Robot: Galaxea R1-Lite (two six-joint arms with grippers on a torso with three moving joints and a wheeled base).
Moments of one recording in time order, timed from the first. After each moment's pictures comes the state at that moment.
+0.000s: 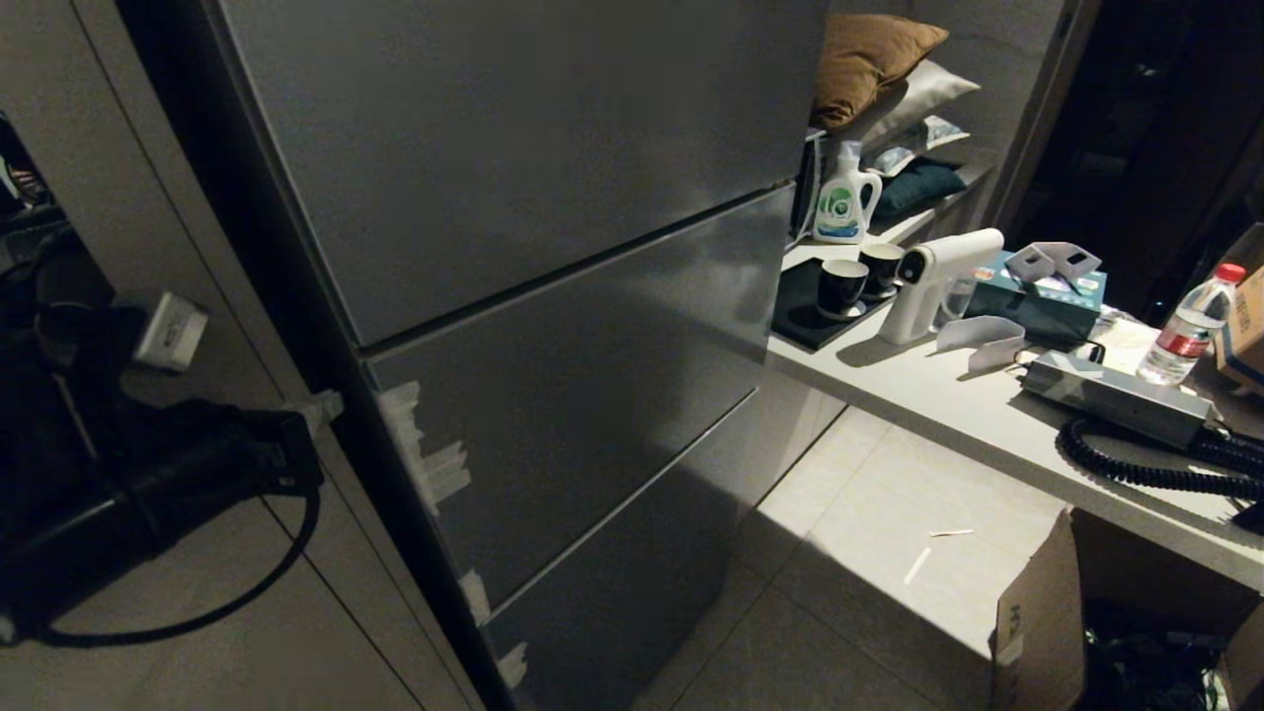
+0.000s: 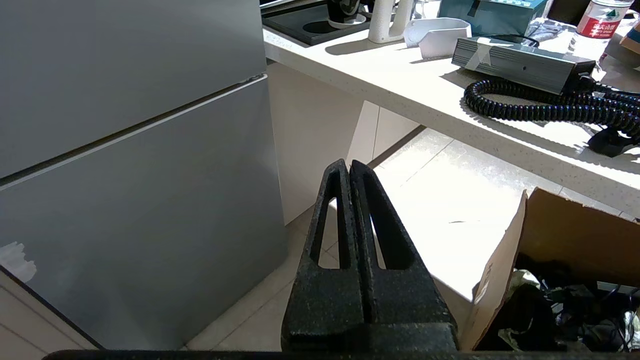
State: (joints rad) left arm -0.14 1.38 -0.54 -0.70 -0.02 -0.01; right arm 0.00 0.00 0.00 -0.09 -0.01 0.02
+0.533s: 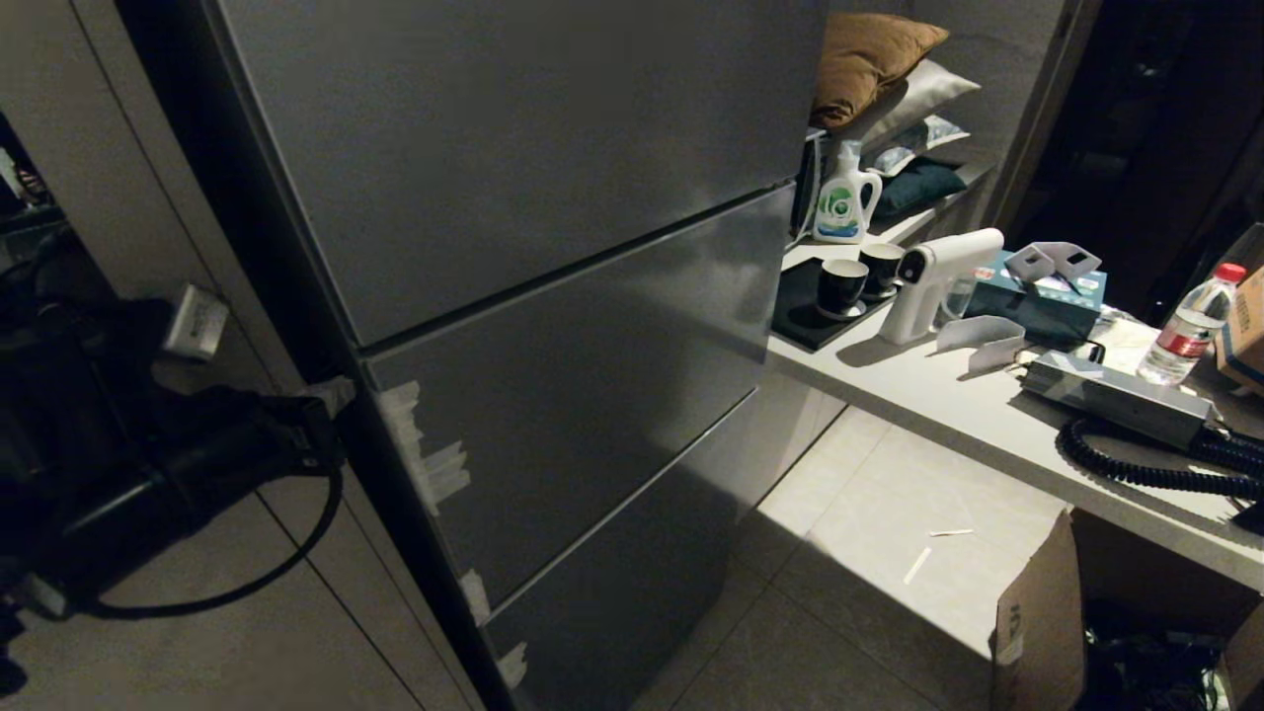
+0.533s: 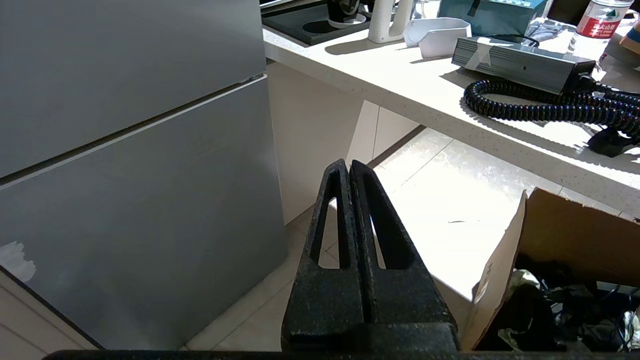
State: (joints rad) left arm -0.16 1.45 -0.55 -0.80 0.01 -0.01; right arm 0.00 0.00 0.00 -0.09 -0.01 0.02
